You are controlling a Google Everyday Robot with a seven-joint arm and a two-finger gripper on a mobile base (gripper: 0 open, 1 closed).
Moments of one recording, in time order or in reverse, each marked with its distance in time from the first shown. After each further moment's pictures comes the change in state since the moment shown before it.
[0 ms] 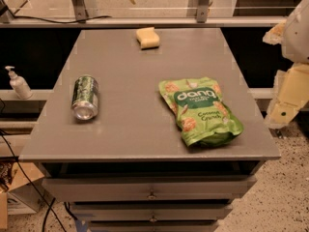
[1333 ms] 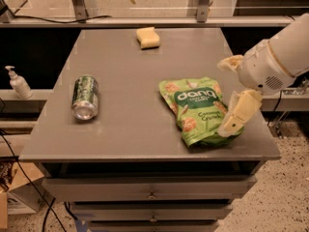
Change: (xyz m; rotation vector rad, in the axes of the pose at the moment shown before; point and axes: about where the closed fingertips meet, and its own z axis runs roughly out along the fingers) arm -0.048 -0.002 0.095 -0.150 -0.387 -0.023
